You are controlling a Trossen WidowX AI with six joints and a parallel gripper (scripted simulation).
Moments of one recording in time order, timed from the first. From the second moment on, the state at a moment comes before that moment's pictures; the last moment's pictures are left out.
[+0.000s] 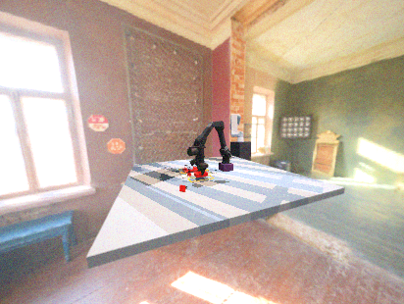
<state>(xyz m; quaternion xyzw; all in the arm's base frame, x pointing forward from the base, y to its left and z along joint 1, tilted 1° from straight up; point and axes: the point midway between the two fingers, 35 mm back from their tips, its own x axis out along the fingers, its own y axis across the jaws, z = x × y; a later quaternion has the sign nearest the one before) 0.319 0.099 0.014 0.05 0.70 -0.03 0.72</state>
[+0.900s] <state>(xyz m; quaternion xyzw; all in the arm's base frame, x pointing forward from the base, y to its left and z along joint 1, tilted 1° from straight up) 0.318 0.099 0.002 0.05 0.70 -0.03 0.72</state>
